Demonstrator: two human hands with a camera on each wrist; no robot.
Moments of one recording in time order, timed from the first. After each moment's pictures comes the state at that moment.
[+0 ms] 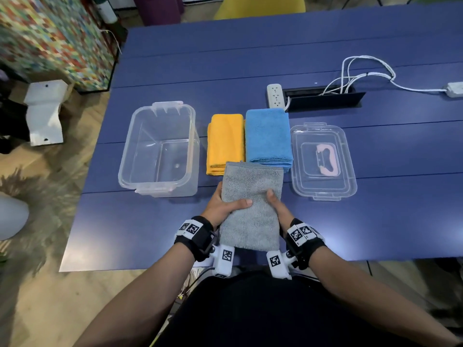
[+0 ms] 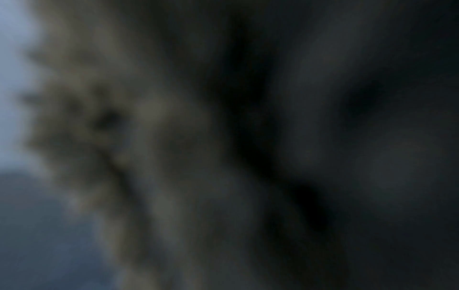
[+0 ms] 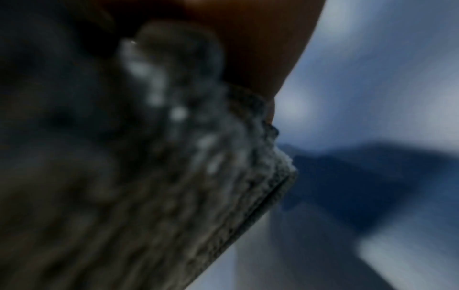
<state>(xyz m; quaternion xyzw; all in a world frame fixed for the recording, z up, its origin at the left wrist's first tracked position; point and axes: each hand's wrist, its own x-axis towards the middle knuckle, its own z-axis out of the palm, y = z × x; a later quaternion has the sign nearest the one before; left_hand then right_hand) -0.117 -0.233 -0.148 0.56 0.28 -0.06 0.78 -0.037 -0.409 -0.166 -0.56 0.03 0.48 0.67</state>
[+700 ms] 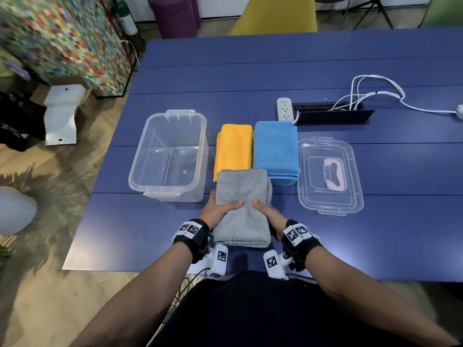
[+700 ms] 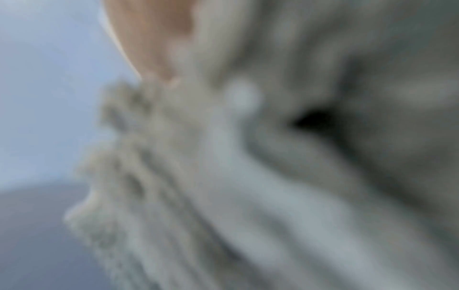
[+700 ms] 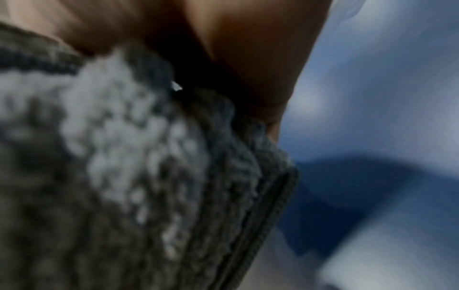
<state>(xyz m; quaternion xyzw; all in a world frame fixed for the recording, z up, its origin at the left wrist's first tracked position) -0.119 -0.204 -0.165 0.57 0.33 -0.04 0.75 -0.029 -0.382 -0.158 -0.59 -0.01 0.53 0.61</state>
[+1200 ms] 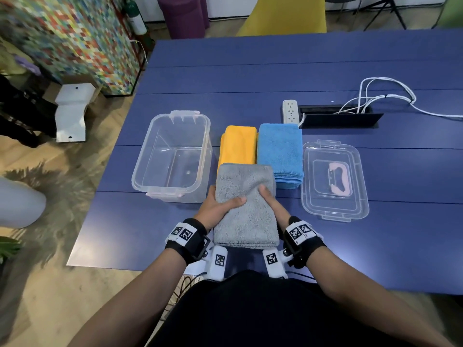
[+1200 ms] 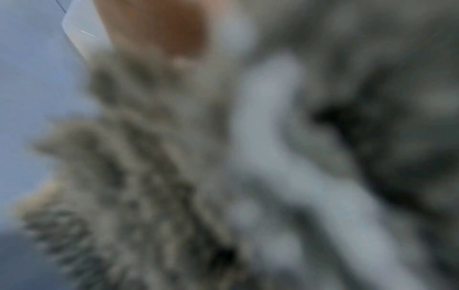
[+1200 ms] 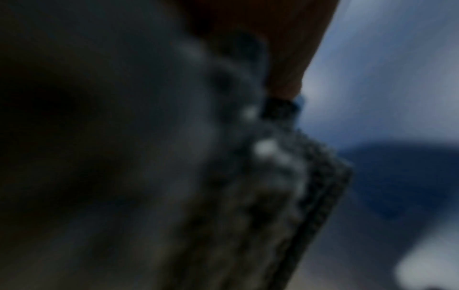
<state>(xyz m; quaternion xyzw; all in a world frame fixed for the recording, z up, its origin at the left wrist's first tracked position) -0.118 -0.204 -0.131 0.60 0.32 -0.01 0.73 -0.012 -0.367 -0.142 -0.50 -0.01 0.54 0.67</state>
